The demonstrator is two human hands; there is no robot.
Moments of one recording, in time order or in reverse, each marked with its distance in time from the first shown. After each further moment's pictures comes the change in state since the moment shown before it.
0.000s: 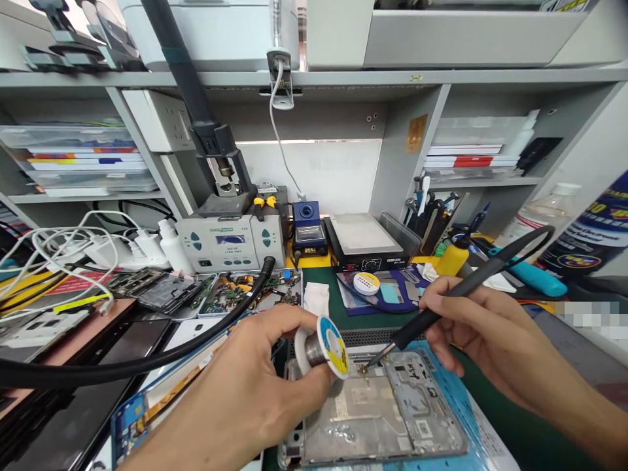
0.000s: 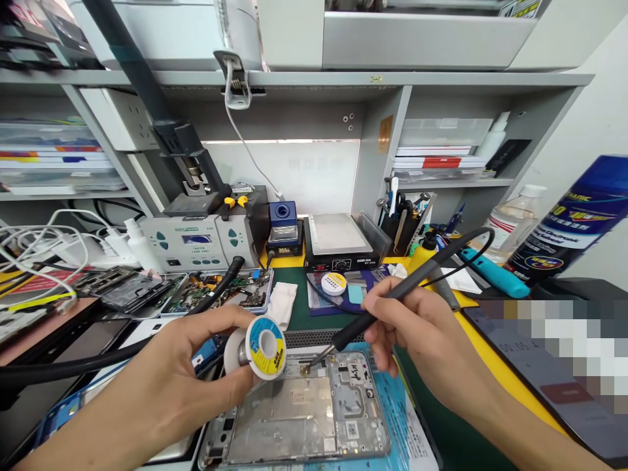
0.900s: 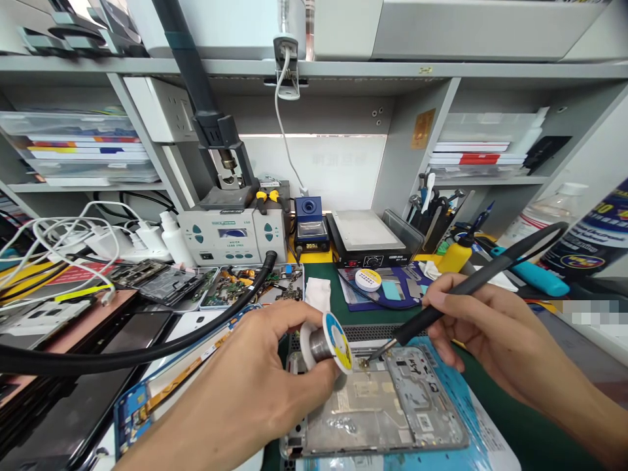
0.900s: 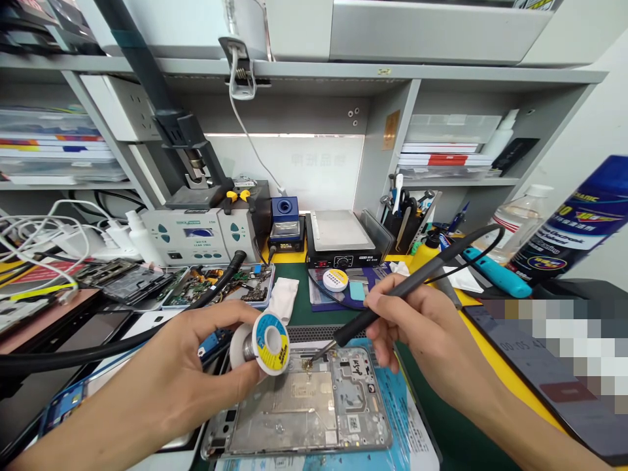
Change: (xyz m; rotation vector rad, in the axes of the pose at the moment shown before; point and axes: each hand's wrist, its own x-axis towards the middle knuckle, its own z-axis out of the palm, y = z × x) left_hand -0.001 -0.010 0.002 0.056 -0.033 0.058; right_hand 0.001 0.001 0.001 -0.056 0.010 -0.010
